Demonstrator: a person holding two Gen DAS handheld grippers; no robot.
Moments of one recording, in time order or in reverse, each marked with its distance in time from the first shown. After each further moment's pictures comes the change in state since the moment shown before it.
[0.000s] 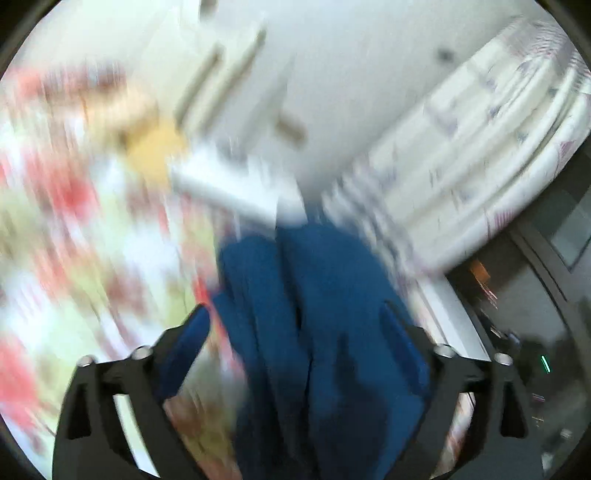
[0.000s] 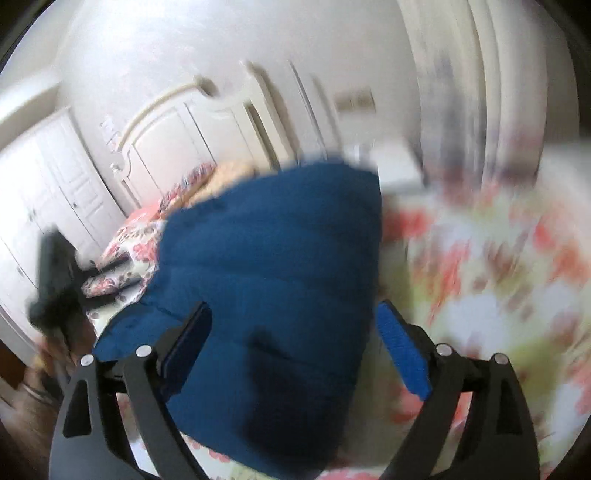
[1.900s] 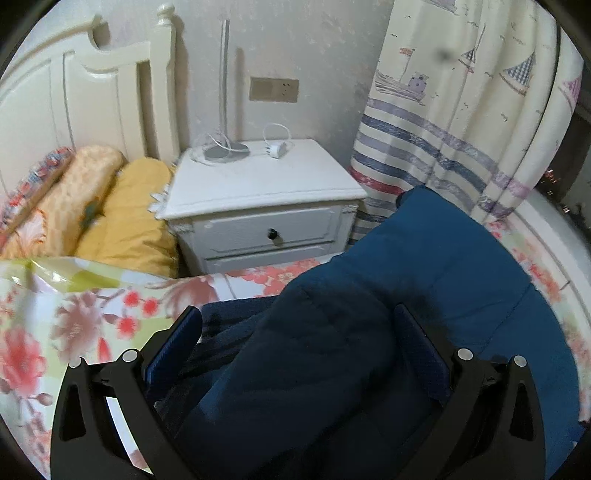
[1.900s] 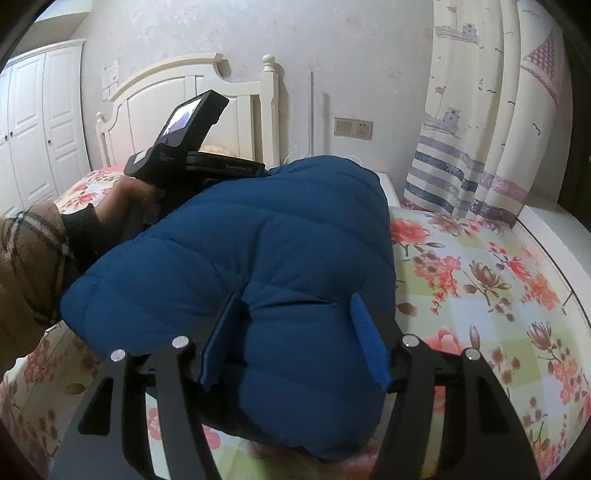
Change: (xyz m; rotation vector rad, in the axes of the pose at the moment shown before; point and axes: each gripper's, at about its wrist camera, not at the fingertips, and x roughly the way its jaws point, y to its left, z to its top) left arm 0.206 -0.021 0.014 0.438 0.216 0.272; right arm 0.069 0.019 -0.052 -0.095 0.038 -0.194
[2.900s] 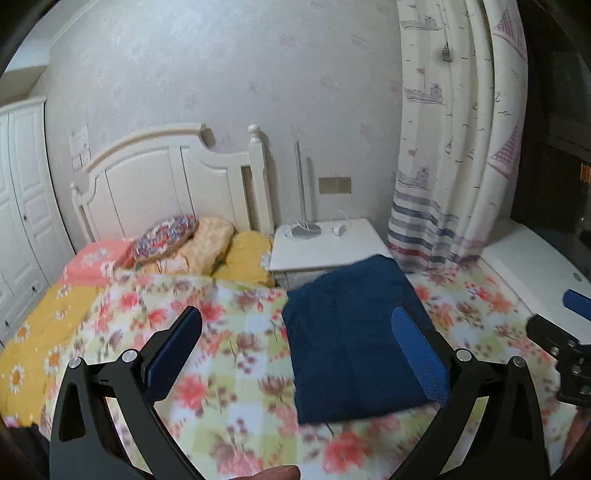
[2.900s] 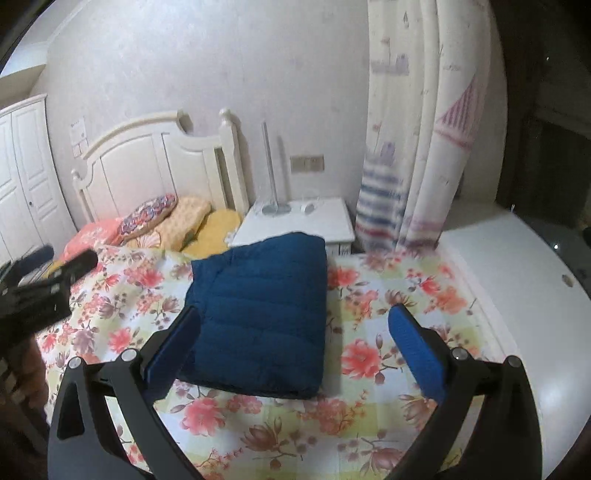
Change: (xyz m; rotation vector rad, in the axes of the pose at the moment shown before) left arm -0.387 -0.114 -0.069 -0.060 -0.249 0.289; right arm -0.230 0.002 0.090 0.152 -0.055 -0.110
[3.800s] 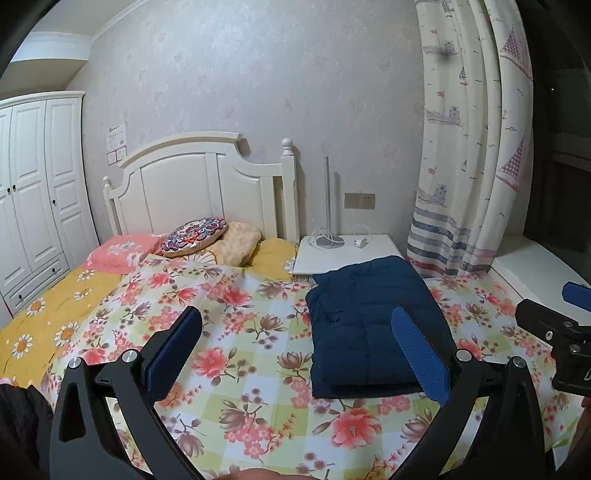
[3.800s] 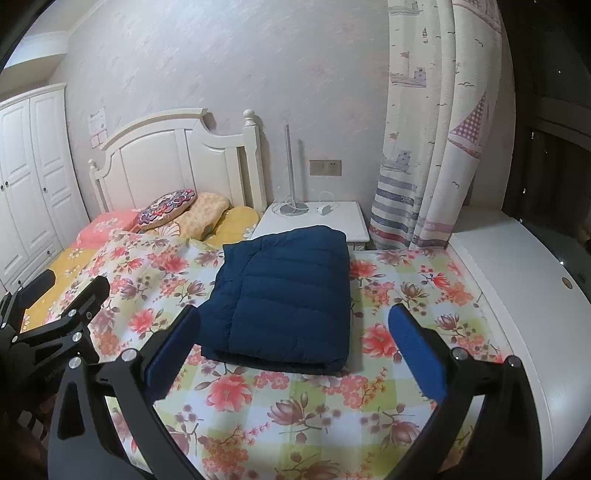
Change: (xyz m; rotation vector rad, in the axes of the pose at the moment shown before) left arm -0.050 0.009 -0.061 -0.058 -0.099 0.113; right arm -0.032 0.038 -0.024 -0.048 0.002 0.036
